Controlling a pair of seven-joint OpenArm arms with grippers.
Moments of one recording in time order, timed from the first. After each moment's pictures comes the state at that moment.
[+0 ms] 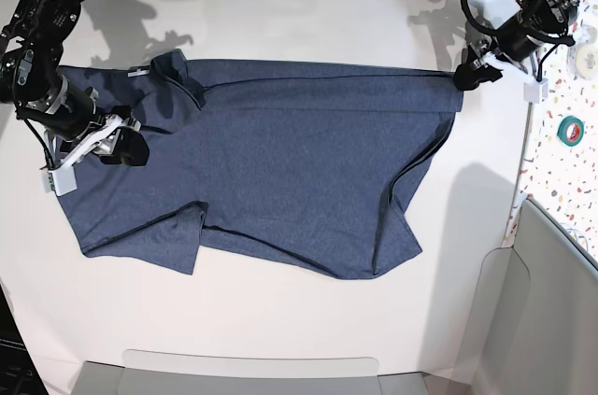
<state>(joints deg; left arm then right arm) 9.1 -3.9 -50.9 92.4 -52.8 -28.3 79.6 -2.2 18.3 23.4 118.1 52.0 6.2 -79.7</state>
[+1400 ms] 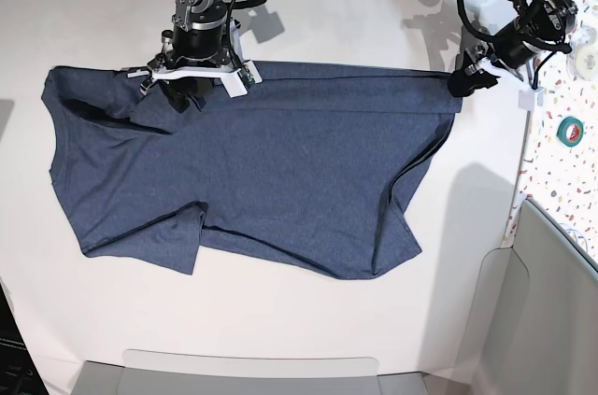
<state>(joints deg) 8.5 -4.2 -49.0 92.4 -53.0 -28.3 79.4 -13.2 20.4 -41.4 117.2 -44.8 -4.6 -71.1</state>
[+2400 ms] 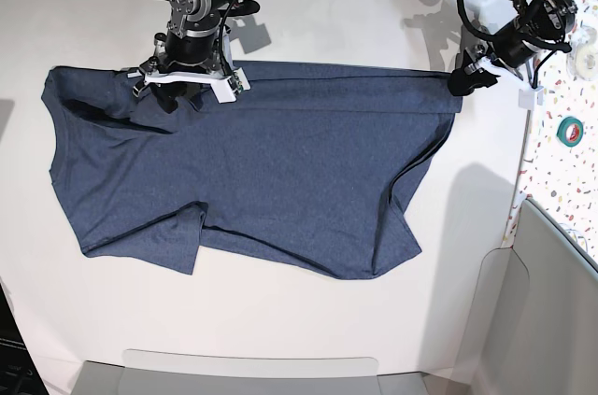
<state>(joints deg) 8.7 -4.2 -49.0 92.4 -53.0 -28.3 79.4 -13.7 19.3 -38.0 114.2 -44.8 -4.6 -69.7</state>
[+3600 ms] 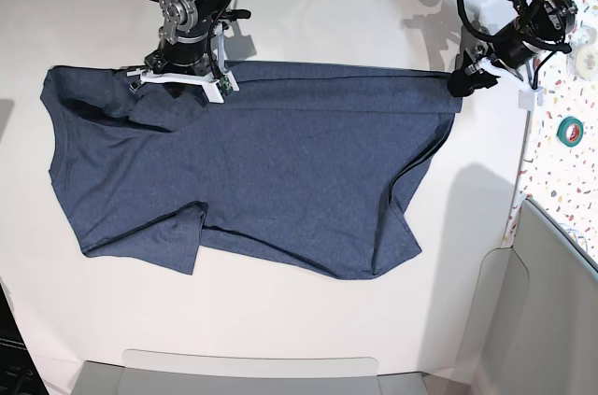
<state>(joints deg) 8.5 -4.2 -49.0 92.4 -53.0 -28.3 79.4 -13.7 19.0 -32.4 108.8 -34.9 -4.6 -66.2</state>
